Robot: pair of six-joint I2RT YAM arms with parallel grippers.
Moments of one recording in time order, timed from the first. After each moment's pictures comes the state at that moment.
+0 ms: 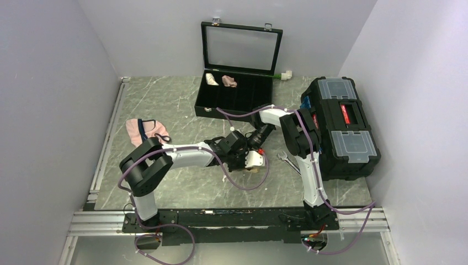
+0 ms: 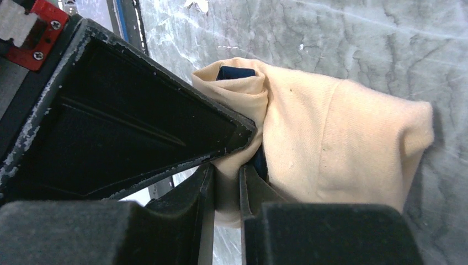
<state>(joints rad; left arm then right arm) -0.95 1.79 1.03 -0.15 0.29 0.63 0.46 2.30 1.57 -1.33 -0.90 -0.94</state>
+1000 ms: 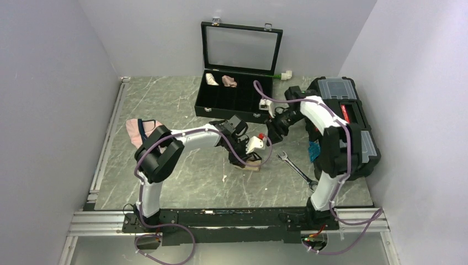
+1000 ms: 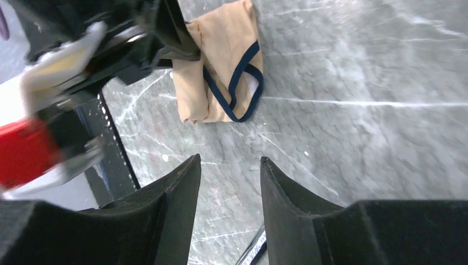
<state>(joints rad) -0.83 1.95 1.30 -0.47 0.55 0.62 0.20 1.89 1.45 -1.15 -0.77 -0.82</state>
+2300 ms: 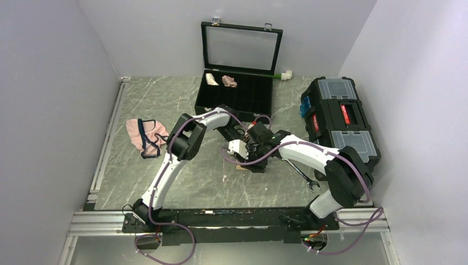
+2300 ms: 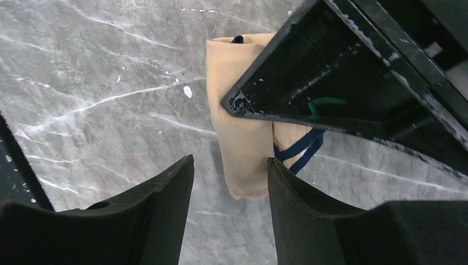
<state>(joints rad) -0.64 2.56 1.99 -1.26 1.17 0.57 0.70 1.51 0.92 -0.60 -0.30 -0.70</state>
